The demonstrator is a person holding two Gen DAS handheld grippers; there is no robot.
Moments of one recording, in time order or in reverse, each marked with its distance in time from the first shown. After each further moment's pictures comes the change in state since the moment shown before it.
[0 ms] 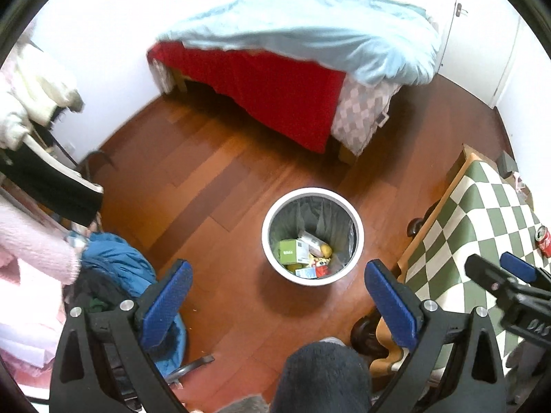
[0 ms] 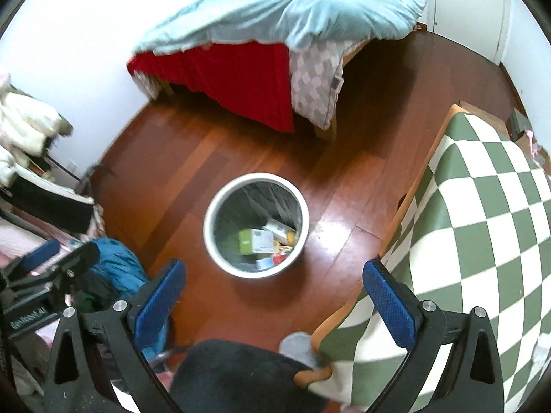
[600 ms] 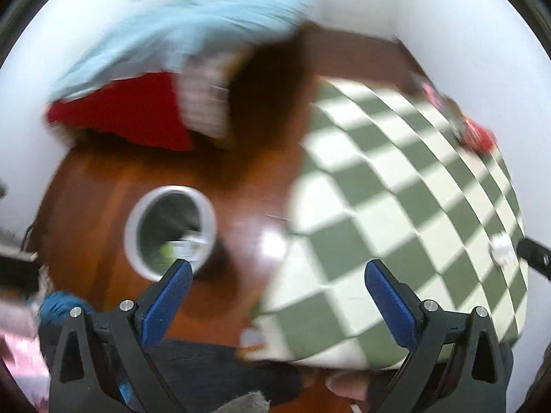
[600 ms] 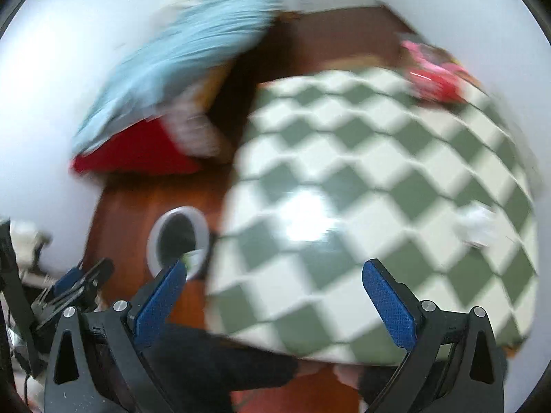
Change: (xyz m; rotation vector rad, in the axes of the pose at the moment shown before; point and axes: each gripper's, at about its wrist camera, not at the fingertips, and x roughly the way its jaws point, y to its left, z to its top) left arm 0.014 -0.280 -0.080 0.402 0.062 -0.247; right arm -0.157 -0.260 -0.145 0.496 -0.116 -0.138
